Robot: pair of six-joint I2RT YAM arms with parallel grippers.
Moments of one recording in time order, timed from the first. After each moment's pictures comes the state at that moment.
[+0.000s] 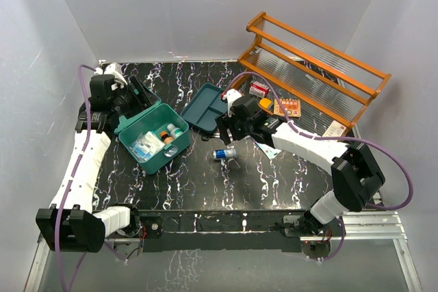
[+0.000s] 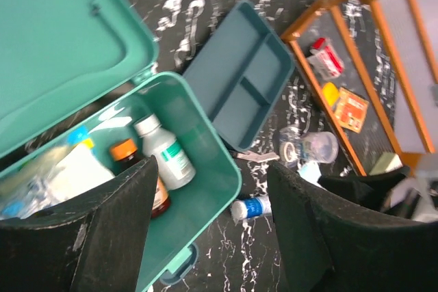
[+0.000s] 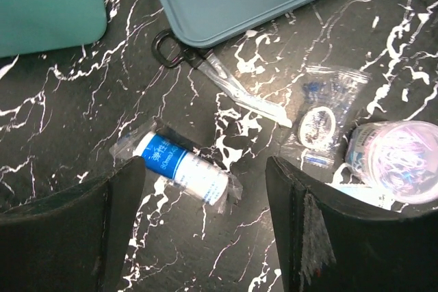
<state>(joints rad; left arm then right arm) -0.04 1.15 1.13 -0.58 0.19 -0.57 0.71 1.52 1.07 -0.27 0.02 0.14</state>
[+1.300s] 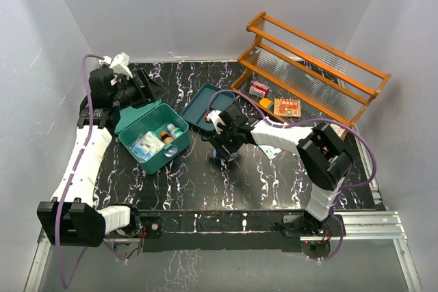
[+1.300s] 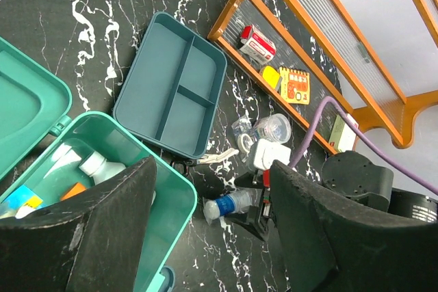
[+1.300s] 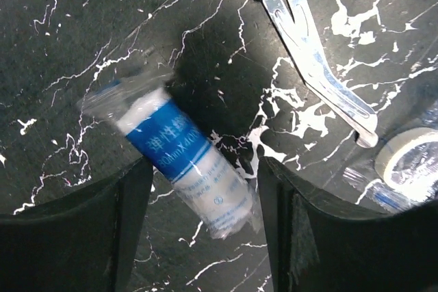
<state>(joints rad) -0.04 1.19 1.15 -0.39 0.46 -0.48 0.74 1.77 1.13 -0.38 -0.15 -0.10</state>
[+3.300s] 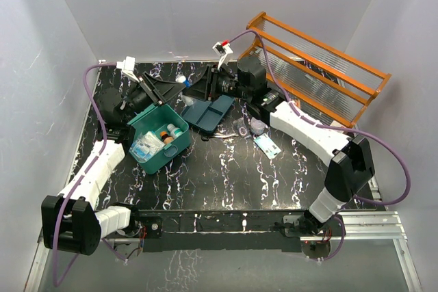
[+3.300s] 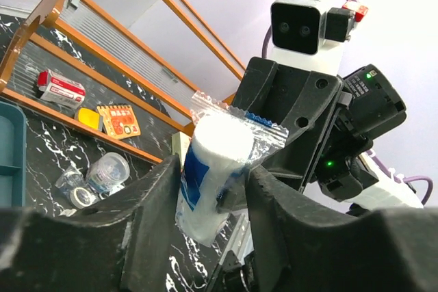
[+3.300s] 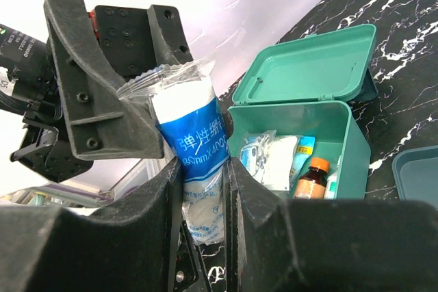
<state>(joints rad) -0.16 1.15 0.82 0.55 0.68 -1.06 0.67 1.62 1.44 0.13 -0.52 0.62</state>
